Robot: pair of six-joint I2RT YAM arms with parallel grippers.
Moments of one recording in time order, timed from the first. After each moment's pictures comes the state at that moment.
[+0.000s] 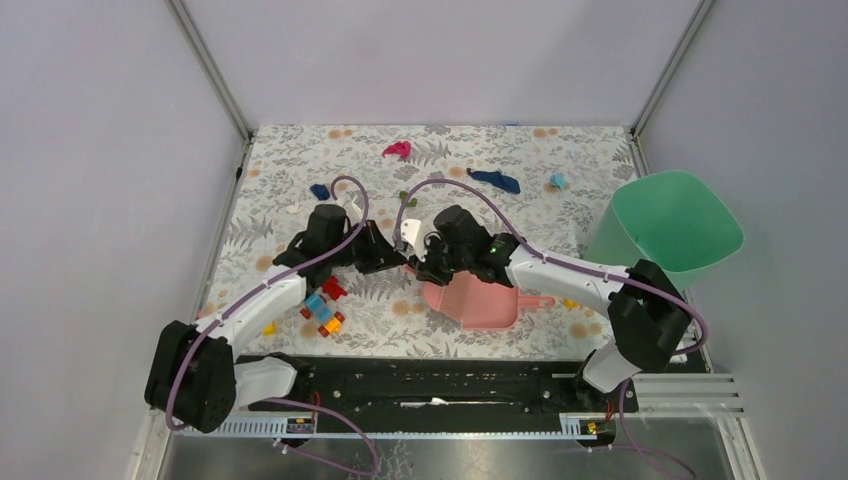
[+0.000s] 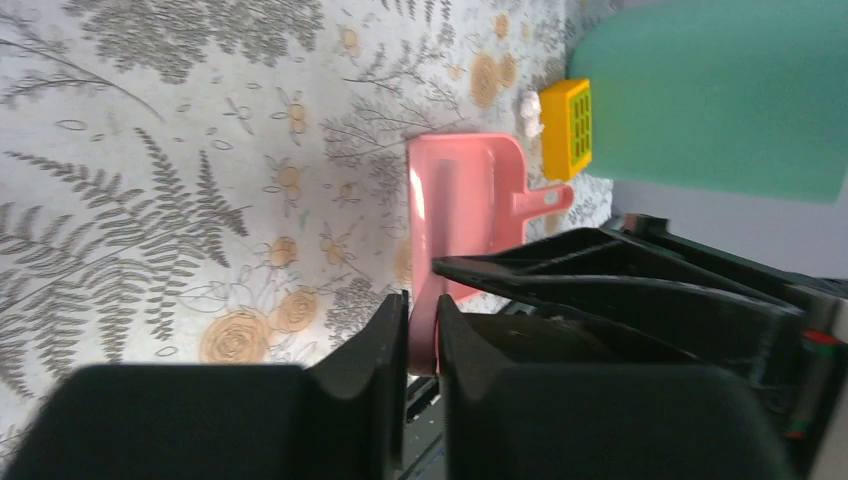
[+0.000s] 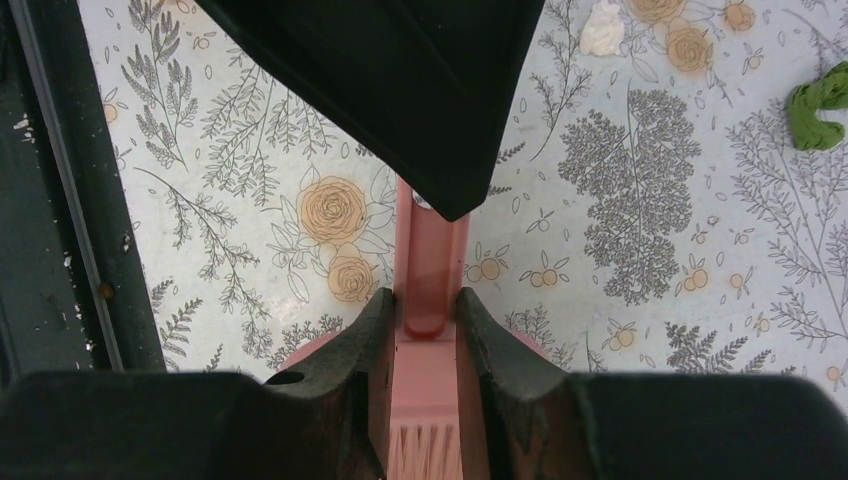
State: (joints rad) left arm -0.40 1.18 0.68 -0.13 0.48 -0.79; right arm 0.89 1.57 1.07 -0.22 -0.30 -0.35
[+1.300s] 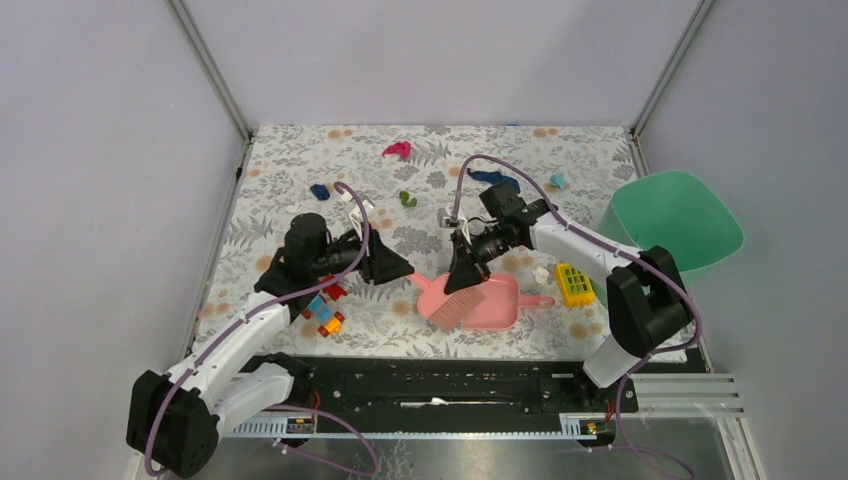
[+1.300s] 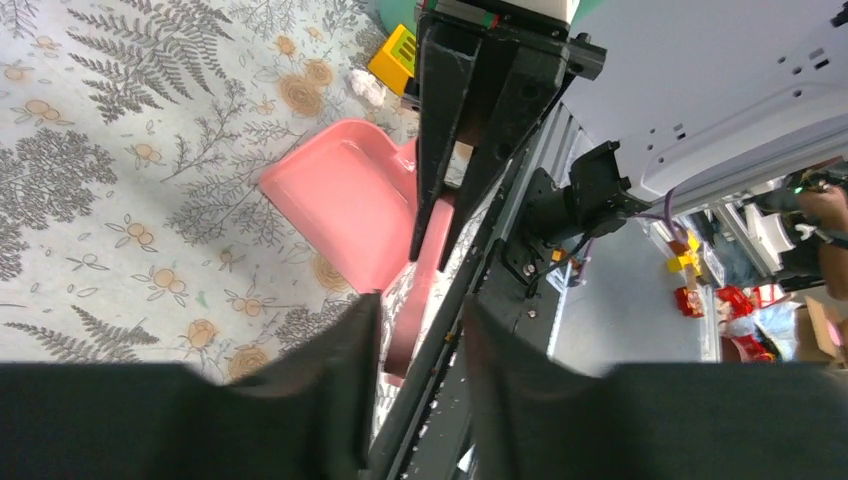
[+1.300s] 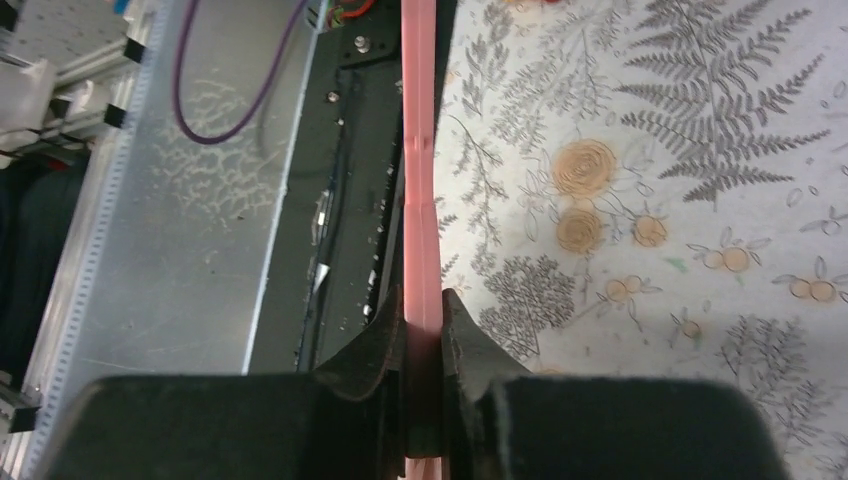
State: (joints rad) left arm -0.43 0.95 0.61 0.06 0.82 -0.47; right arm 0.56 1.62 1.11 -0.64 -1.15 -0.58
